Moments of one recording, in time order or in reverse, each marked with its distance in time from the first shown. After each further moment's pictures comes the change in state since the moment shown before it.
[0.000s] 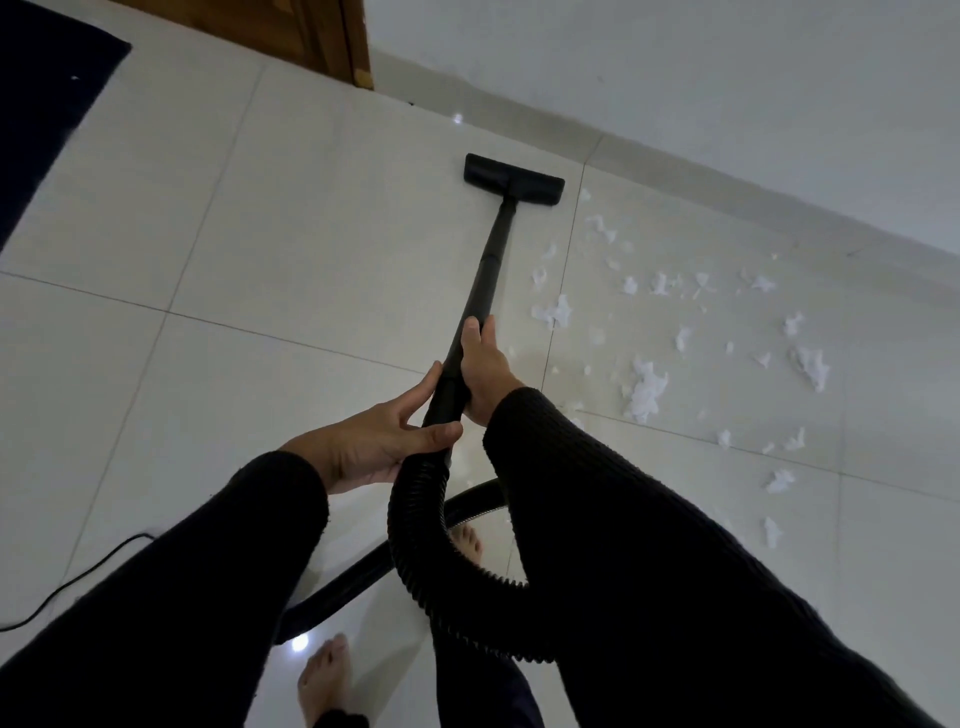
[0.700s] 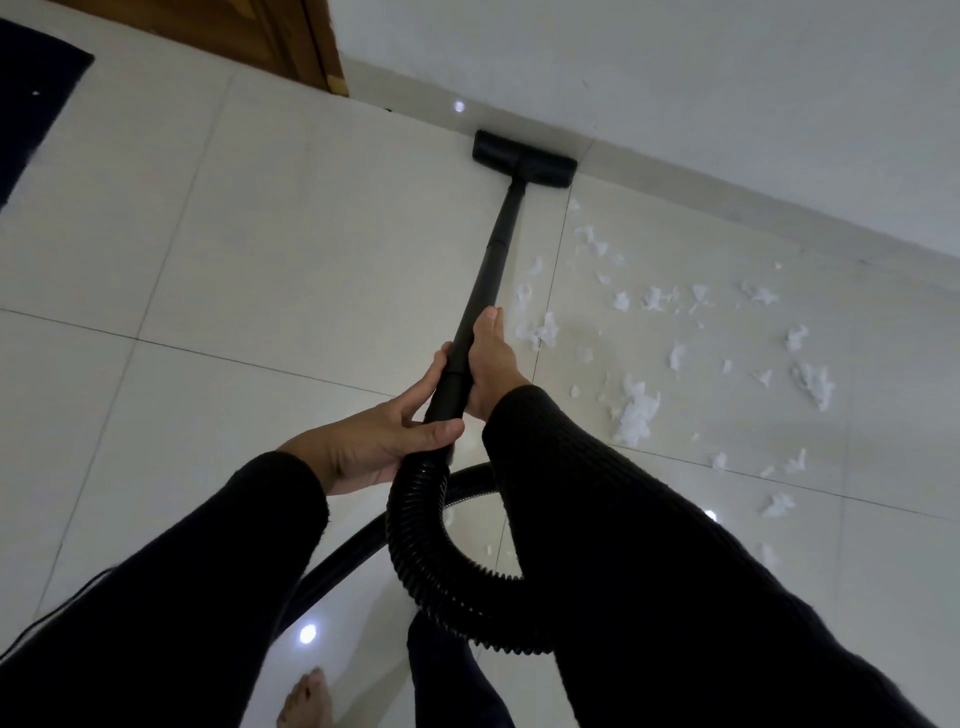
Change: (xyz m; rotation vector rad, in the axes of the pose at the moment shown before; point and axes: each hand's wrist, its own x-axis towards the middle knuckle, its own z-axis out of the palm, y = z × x) left_hand 0.067 0.067 0.013 -0.131 -0.082 0.005; right_hand 0.064 -0.062 -0.039 0.270 0.101 0.100
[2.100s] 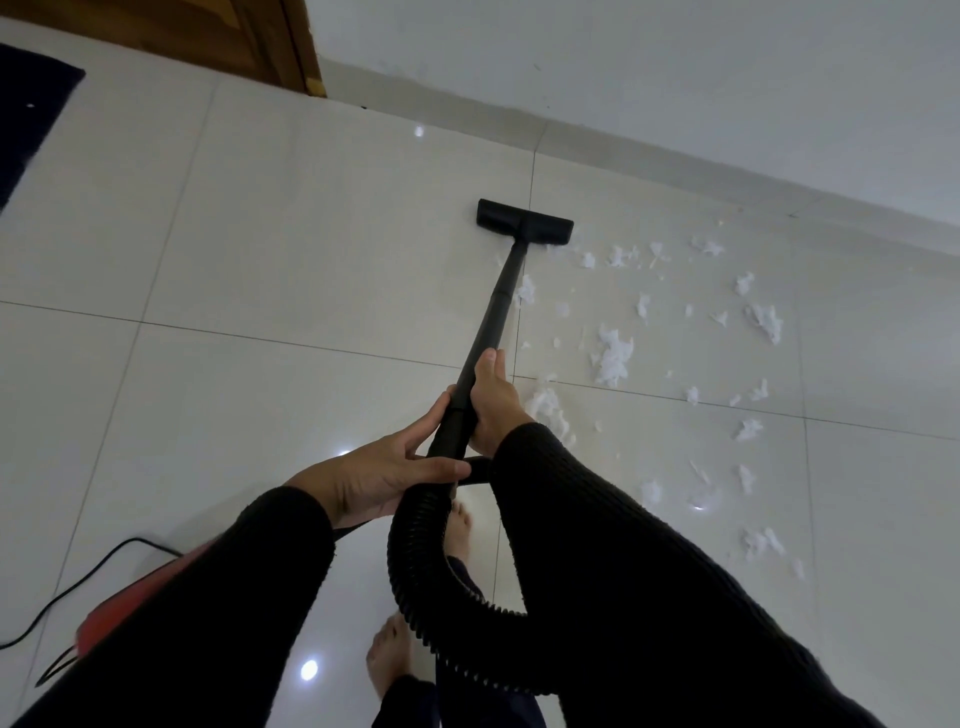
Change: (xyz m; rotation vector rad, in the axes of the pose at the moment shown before) left_hand -0.101 -0.114 0.059 0.098 -0.009 -0.032; right_hand -0.108 0.126 -0.064 -0.042 0.037 -0.049
